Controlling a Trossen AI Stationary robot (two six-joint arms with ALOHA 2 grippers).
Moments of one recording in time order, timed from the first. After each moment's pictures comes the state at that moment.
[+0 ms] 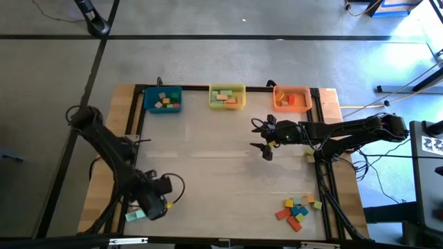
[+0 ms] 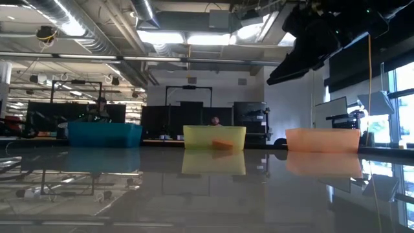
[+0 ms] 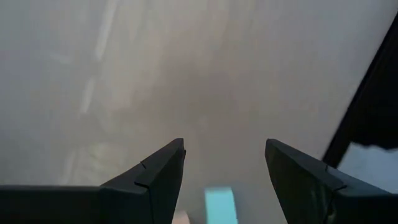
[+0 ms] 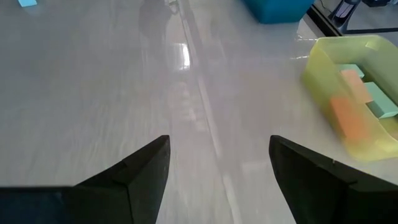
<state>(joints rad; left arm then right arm) -0.85 1.48 1.07 -0.93 -0.12 -1.23 -0.01 1.12 0.63 -0.07 0.15 0.02</state>
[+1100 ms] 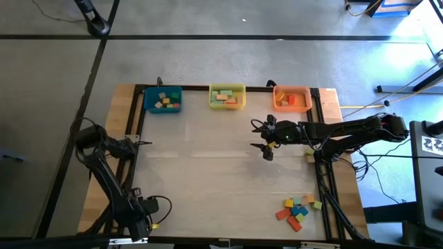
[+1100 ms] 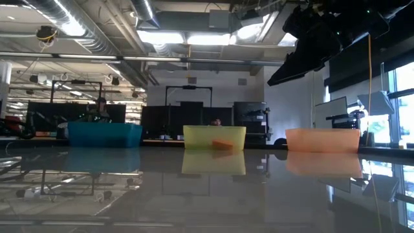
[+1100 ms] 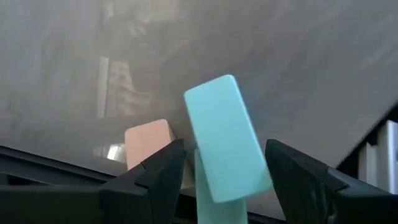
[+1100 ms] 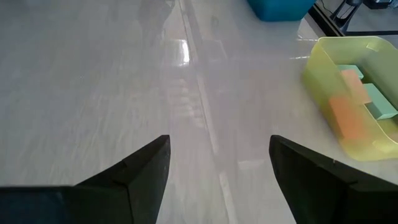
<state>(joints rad) -1.08 1.73 1.06 -0.88 0.13 -1.43 -0.01 1.12 0.63 -0.08 0.15 -0.01</state>
